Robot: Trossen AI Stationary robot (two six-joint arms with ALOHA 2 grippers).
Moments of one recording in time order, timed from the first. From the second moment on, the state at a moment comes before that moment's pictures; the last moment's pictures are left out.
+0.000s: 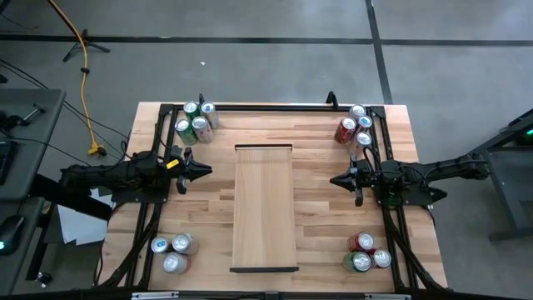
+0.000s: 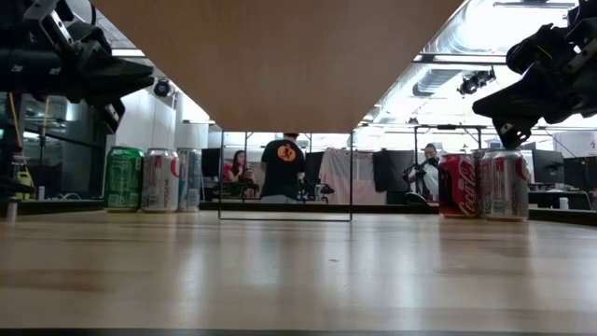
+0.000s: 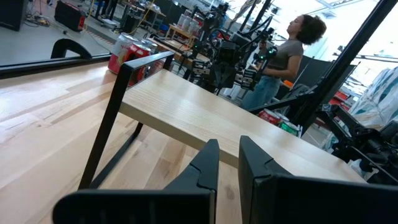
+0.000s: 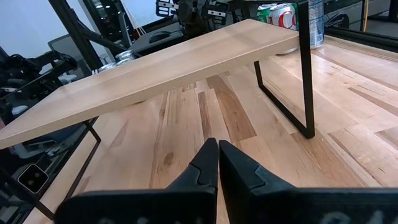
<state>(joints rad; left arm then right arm) 0.05 0.02 0.01 0.01 -0.04 -0.46 0.14 0.20 0.01 0.03 0.14 0.34</state>
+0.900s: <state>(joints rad) 0.05 0.02 0.01 0.01 -0.04 -0.46 0.14 0.20 0.01 0.54 0.48 0.93</state>
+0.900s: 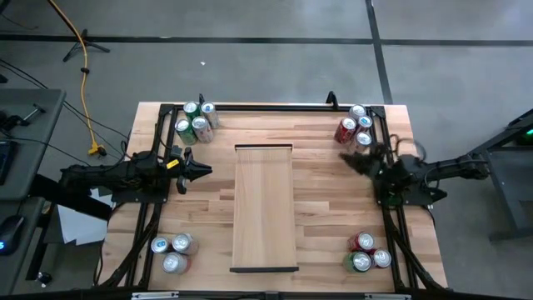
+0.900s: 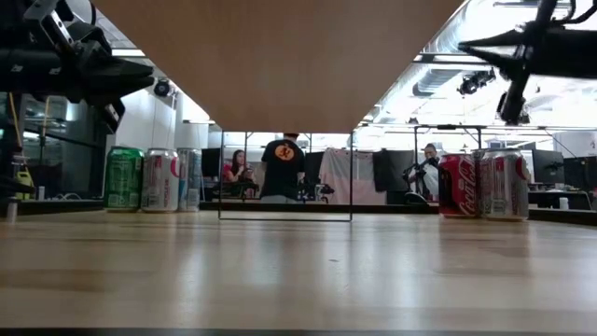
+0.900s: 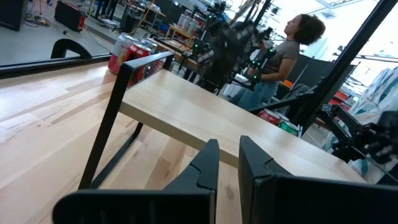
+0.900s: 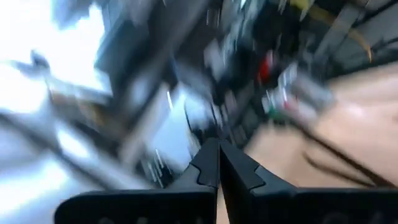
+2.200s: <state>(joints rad) 0.05 0.02 0.01 0.01 -0.04 -0.46 -0.42 1.04 1.12 -1.46 0.43 1.13</state>
